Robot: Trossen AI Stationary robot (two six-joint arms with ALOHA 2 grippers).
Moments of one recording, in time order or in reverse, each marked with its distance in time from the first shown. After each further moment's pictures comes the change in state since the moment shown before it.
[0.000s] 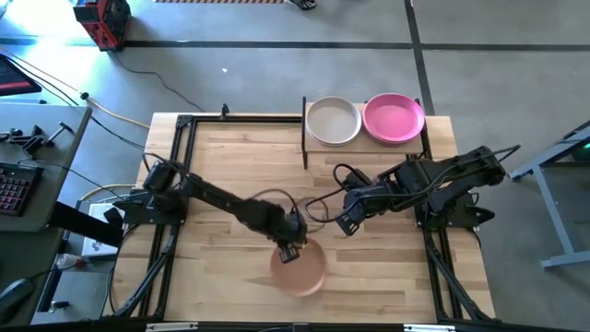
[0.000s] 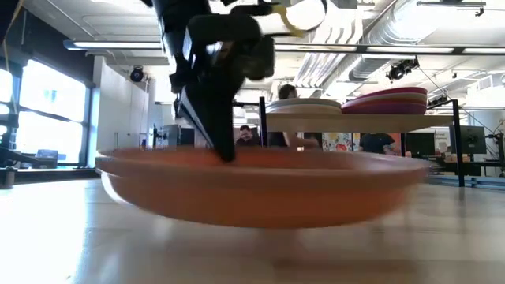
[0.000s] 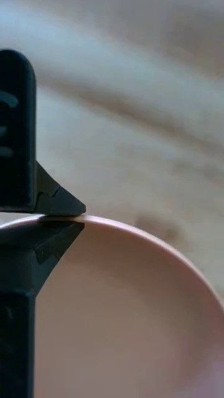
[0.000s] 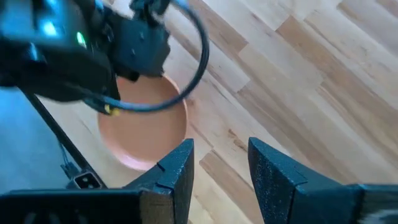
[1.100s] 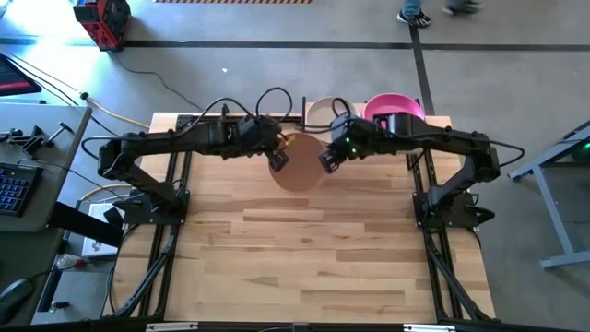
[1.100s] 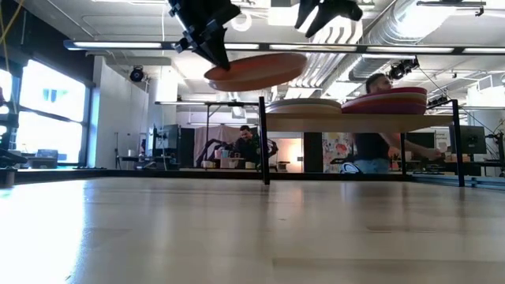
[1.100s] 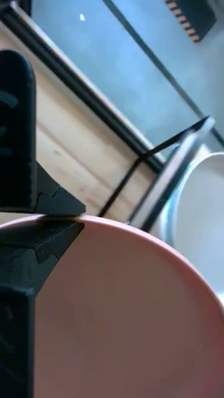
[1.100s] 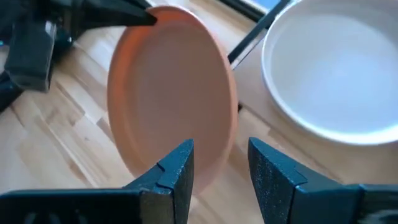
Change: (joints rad) left arm 0.474 -0.461 0.000 -0.068 -0.319 0.362; right arm -0.434 0.000 0.000 0.213 0.059 -0.409
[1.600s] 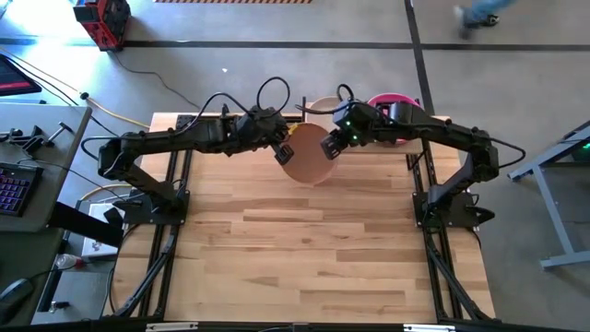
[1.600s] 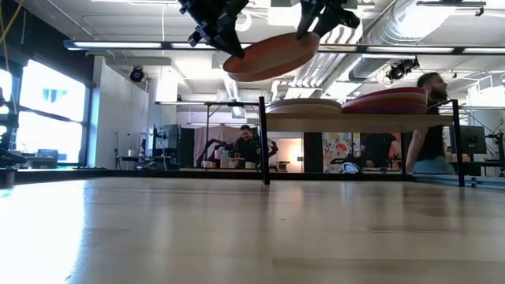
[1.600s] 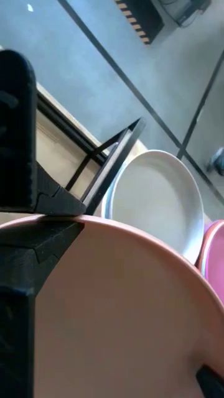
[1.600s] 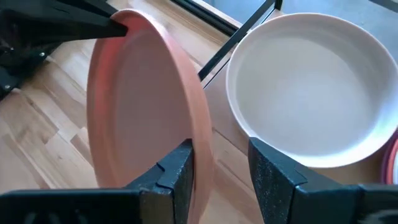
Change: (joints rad) left arm 0.027 0.000 0.000 0.203 0.005 0.130; right arm -0.114 0.000 0.000 0.019 -0.004 -0.096
